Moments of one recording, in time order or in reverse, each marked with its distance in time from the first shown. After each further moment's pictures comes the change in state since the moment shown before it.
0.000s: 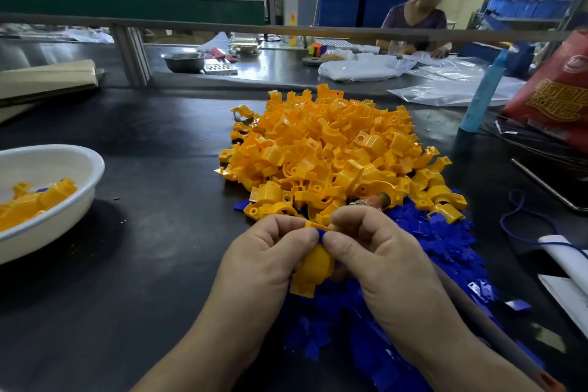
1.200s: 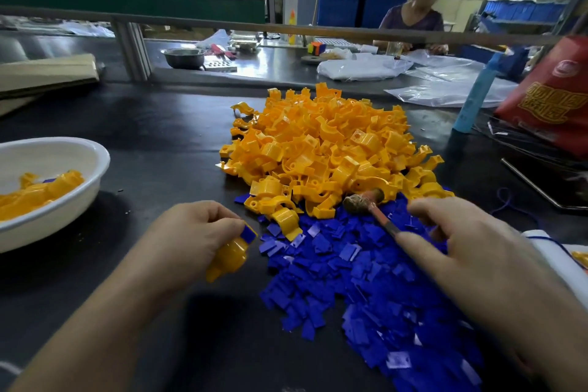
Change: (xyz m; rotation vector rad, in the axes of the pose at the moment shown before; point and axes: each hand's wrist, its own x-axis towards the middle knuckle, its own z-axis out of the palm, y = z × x) left_hand -0.001 0.033 -0.064 0.647 0.239 -0.122; right_hand -0.020 -0.034 -0.072 -1.165 0.145 -0.099
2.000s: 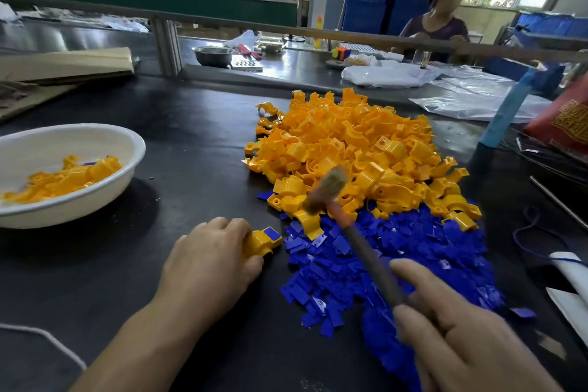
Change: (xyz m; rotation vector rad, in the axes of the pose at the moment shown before) left_hand -0.010 -0.029 0.013 0.795 0.128 0.168; right_hand -0.047 -0.041 0.001 0.385 -0.362 0.064
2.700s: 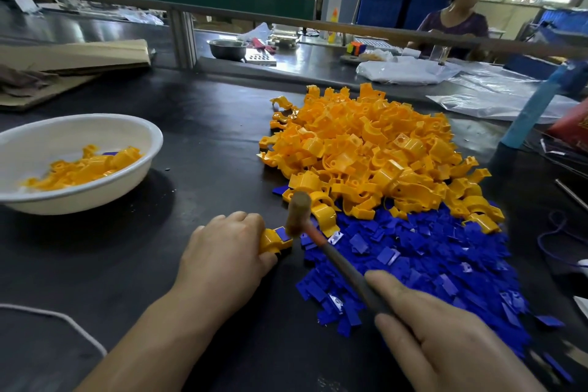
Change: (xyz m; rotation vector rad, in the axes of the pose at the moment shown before) left_hand 0.000 -0.003 0.001 0.012 0.031 0.046; right_hand 0.006 -0.013 0.024 -0.195 -0.047 -0.173
